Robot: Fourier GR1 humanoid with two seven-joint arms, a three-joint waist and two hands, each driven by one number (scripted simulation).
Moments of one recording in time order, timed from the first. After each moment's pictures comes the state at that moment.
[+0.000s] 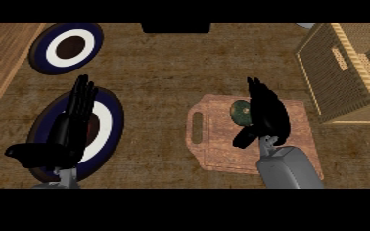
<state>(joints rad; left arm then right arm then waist) 0.00 0.14 -0.09 -1.69 0.10 0.19 0.01 -0.27 -0.05 0.26 -1.54 1.01 0.21 0.77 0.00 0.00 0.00</state>
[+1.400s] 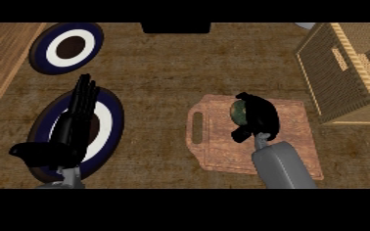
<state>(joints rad) 0.00 0.07 -0.05 -1.70 0.03 0.15 0.03 -0.31 -0.02 0.19 -1.26 1.03 0.09 0.59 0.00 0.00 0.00</state>
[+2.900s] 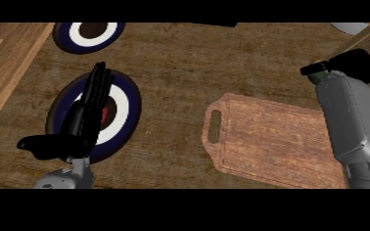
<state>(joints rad) -0.09 0.05 -0.08 -1.69 0.03 0.08 0.02 -0.75 -0.29 -0.35 -0.82 1.19 -0.22 1.06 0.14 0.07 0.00</state>
